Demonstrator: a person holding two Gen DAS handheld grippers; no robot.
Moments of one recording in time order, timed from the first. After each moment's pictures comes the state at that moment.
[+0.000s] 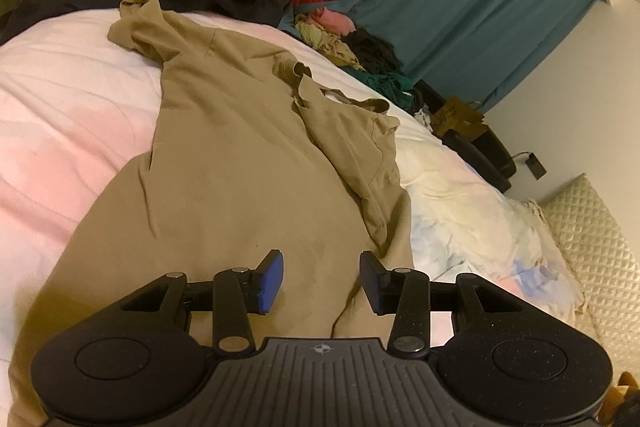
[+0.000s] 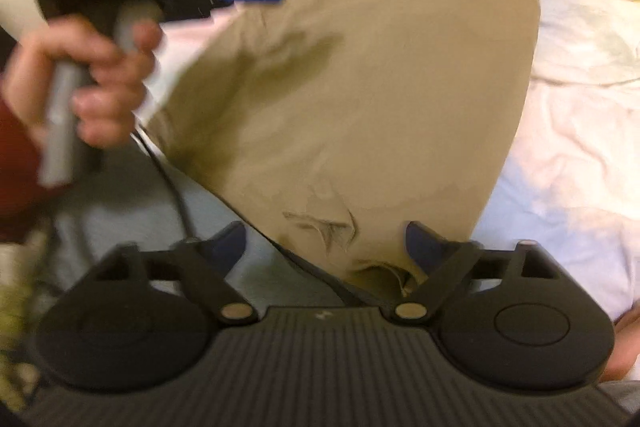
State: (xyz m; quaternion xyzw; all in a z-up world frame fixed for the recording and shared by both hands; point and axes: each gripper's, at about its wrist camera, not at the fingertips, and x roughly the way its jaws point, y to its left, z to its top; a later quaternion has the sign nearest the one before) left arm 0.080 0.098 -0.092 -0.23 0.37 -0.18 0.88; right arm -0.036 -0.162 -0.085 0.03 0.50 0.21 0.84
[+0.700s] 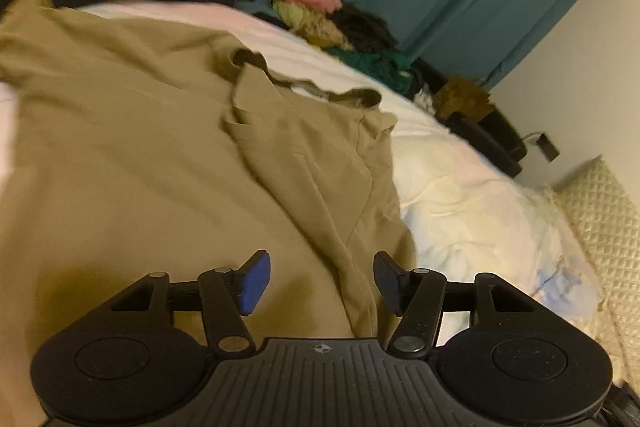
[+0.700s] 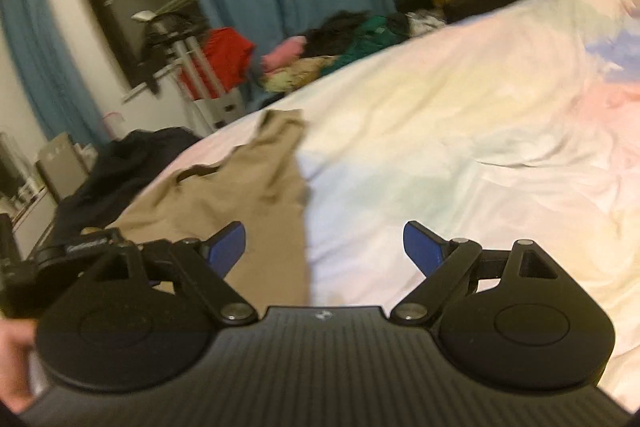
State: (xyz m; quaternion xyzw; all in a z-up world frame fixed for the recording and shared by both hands) left arm 0.238 -0.009 -0.123 -0.20 0.40 -0.19 0.87; right arm 0.037 -0.318 -0.088 0.25 0.23 -0.10 0.94
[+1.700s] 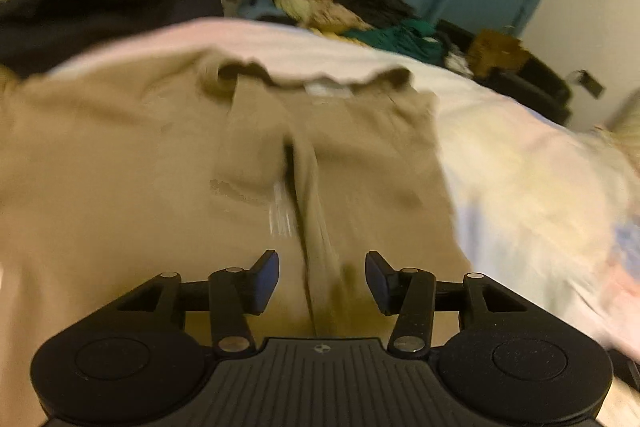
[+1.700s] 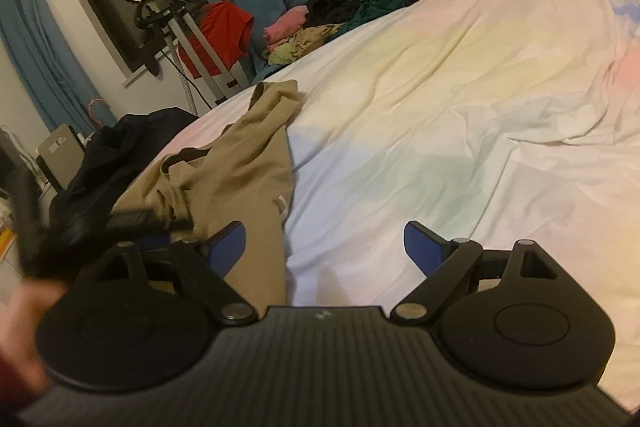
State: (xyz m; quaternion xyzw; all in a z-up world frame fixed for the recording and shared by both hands) left arm 0.255 -0.032 -0.129 -0.08 0.41 -0.17 0.89; right arm 0.087 -0.324 -0.115 0.26 0.27 -0.05 0.93
